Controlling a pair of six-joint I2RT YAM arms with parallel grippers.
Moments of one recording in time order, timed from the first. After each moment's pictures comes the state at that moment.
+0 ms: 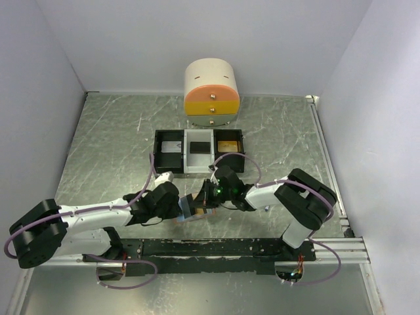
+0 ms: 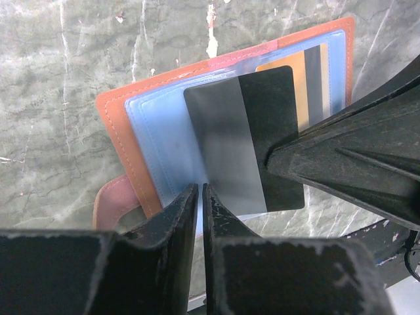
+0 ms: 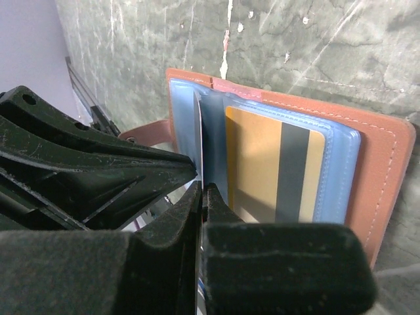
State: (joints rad) left arm -0.99 1.17 0.42 -0.18 -0.19 -1.03; right arm 0.86 1.66 0.53 0.49 -0.40 1.04
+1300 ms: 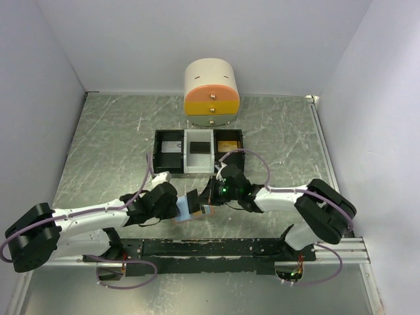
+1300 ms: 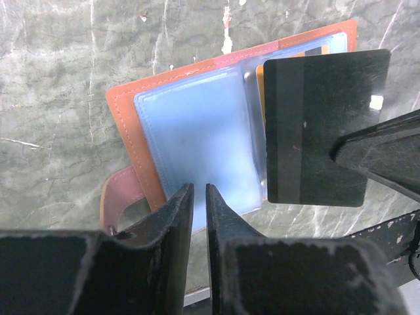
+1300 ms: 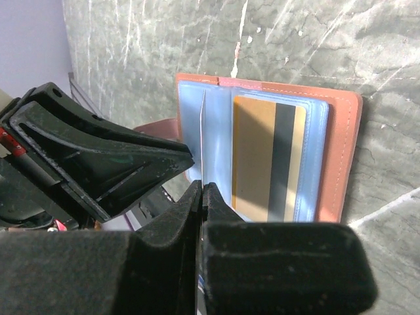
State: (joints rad) left arm -0.99 1.12 0.42 -0.24 -0.22 -1.03; right arm 0.84 1.47 0.49 0.37 -0.31 1.00
